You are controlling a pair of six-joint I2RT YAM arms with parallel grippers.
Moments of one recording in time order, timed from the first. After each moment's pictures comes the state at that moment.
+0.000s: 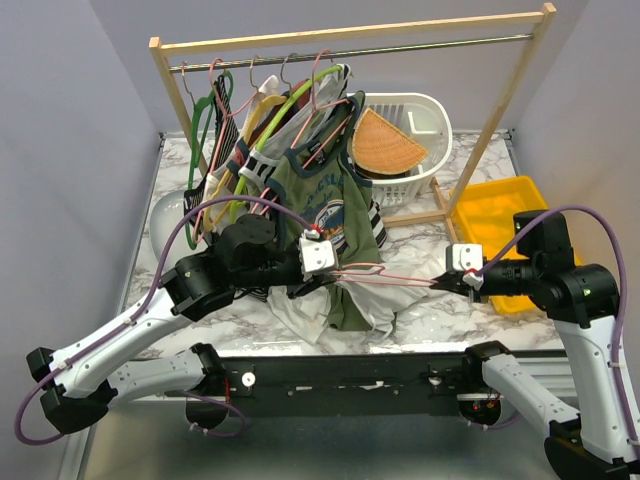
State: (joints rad) left arm -0.96 0.93 1.08 -0.54 0.35 0.30; right arm 0.23 0.81 1.26 -1.35 -0.91 -1.10
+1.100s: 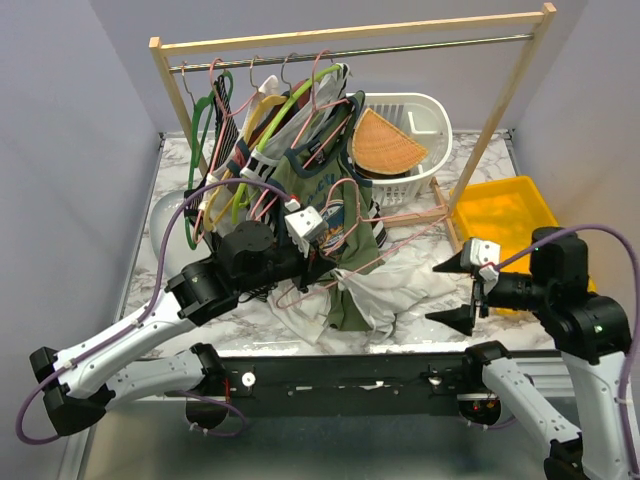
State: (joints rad) left arm -0.97 0.90 0.97 -0.36 0.14 -0.19; right arm 0.23 0.65 1.23 -1.17 -0.91 -0.65
